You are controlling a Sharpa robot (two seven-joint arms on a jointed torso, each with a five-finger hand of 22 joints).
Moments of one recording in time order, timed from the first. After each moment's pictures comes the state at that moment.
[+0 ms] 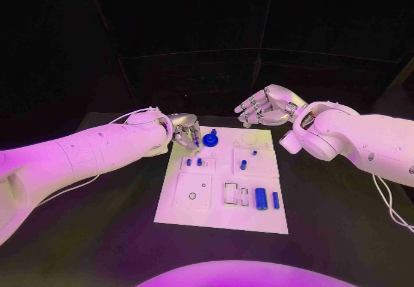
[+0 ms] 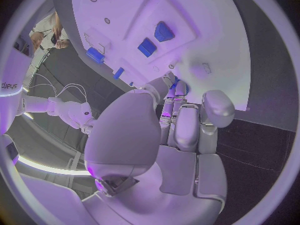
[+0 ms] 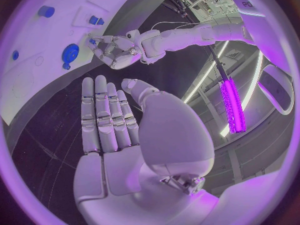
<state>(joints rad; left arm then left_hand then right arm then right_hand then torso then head) 1.24 -0.54 -0.11 1.05 -1.32 -0.06 0.03 1.43 -0.10 0.42 -0.02 0.06 1.11 0.12 0.19 0.11 1.20 0.06 0.20 0.07 1.46 -0.02 1.32 0.99 0.12 1.37 0.08 1.12 1.09 1.30 -0.77 -0.05 1.45 -0.77 -0.23 0.18 1.38 -0.11 0.37 0.00 0.44 0.97 0.21 0.08 0.07 1.15 0.14 0.11 0.07 1.25 0.07 0.06 0.36 0.16 0.89 0.17 0.52 0.56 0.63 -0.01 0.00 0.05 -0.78</state>
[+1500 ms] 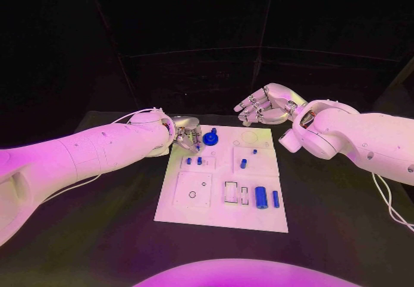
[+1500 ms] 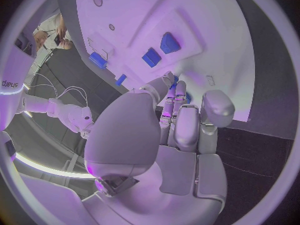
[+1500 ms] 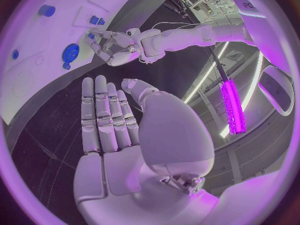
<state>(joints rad) 1.24 -0.53 -0.12 1.05 -1.32 0.00 0.03 1.43 -0.10 0.42 -0.02 0.06 1.11 0.12 0.19 0.11 1.20 0.06 0.19 0.07 1.46 -0.02 1.32 0.99 0.12 1.37 0.08 1.12 1.09 1.30 -0.76 -0.05 1.45 -0.78 -0.23 0.18 1.38 -0.11 0.37 0.00 0.44 0.97 0.21 0.08 0.07 1.15 0.14 0.11 0.07 1.25 0.07 0.06 0.36 0.16 0.89 0.17 0.52 0.56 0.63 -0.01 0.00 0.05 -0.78</state>
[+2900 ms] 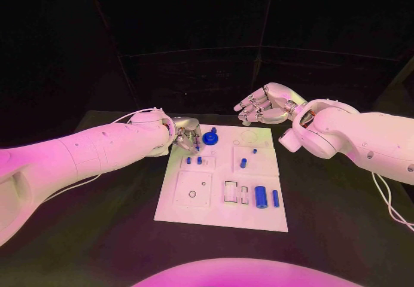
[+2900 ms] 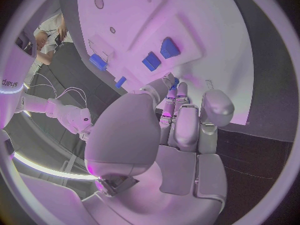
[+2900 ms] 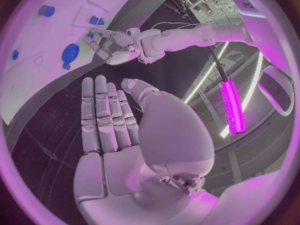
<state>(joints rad) 1.23 -0.52 -0.12 1.04 -1.32 0.02 0.02 1.40 -0.13 0.42 -0.02 0.06 1.08 0.14 0.14 0.09 1.16 0.08 0.14 0.07 1.47 -0.02 1.32 0.97 0.12 1.37 0.09 1.12 1.09 1.30 -0.76 -0.05 1.45 -0.78 -0.23 0.18 1.38 -0.11 0.37 0.00 0.44 0.97 0.21 0.08 0.07 1.15 0.14 0.11 0.07 1.25 0.07 0.06 0.36 0.16 0.89 0.17 0.52 0.56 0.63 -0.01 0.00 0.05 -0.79</state>
